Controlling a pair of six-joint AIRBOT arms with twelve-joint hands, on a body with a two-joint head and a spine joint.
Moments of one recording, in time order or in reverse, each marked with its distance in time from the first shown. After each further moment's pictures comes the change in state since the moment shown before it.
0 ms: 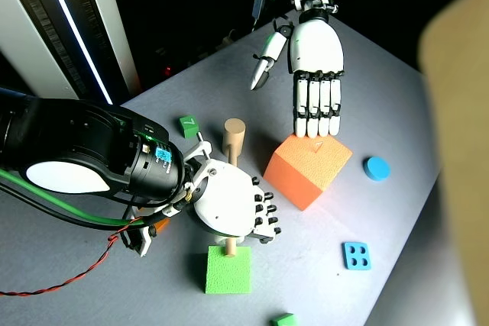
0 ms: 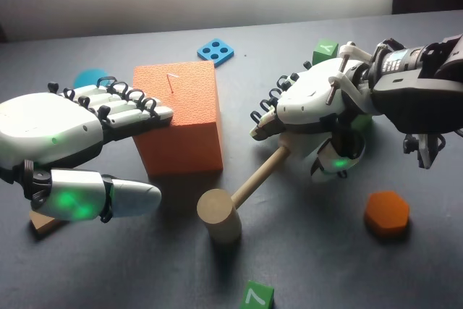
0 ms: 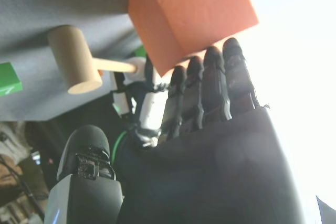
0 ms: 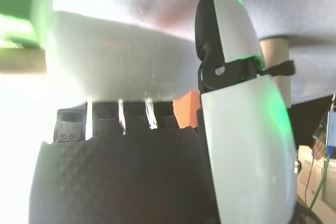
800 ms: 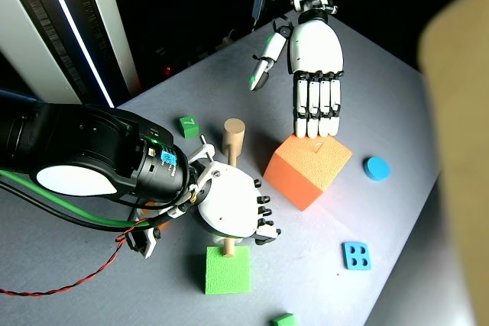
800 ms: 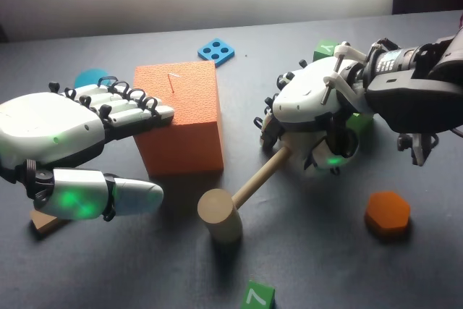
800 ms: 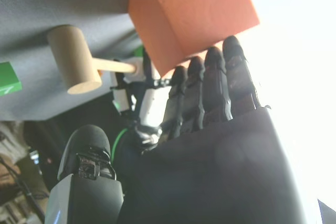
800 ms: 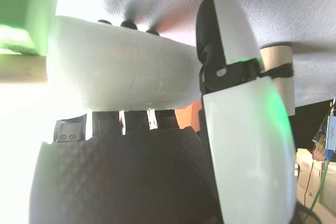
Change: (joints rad) left arm 0.000 -0.006 0.000 -0.004 -0.002 0.000; right arm -0.005 -0.017 0.019 0.000 0.020 -0.011
